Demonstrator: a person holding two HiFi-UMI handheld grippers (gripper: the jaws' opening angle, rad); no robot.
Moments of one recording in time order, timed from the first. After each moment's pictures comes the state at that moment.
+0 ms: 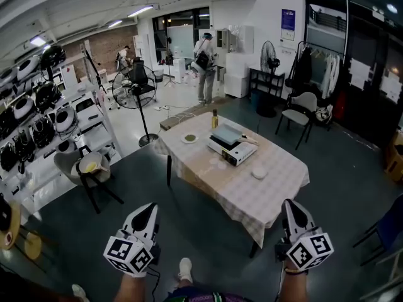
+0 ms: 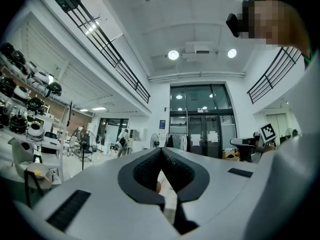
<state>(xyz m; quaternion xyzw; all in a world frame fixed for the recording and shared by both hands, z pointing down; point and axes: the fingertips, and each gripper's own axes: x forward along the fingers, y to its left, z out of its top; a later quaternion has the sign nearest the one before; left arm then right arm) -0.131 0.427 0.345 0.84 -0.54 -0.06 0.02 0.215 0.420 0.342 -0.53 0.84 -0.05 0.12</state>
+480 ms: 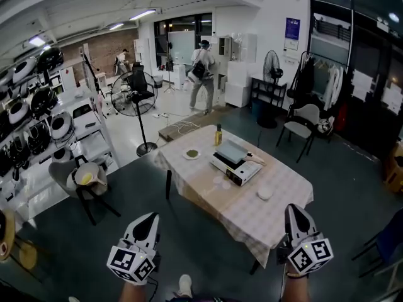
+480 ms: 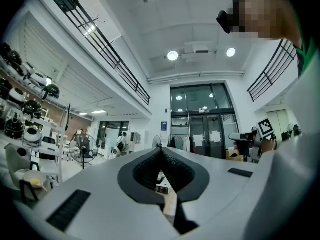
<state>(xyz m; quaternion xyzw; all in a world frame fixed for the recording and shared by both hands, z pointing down) -0.172 0.317 0.329 0.84 -0.54 -0.06 0.01 0.183 0.300 0.312 -0.55 0.83 -0.02 0.12</state>
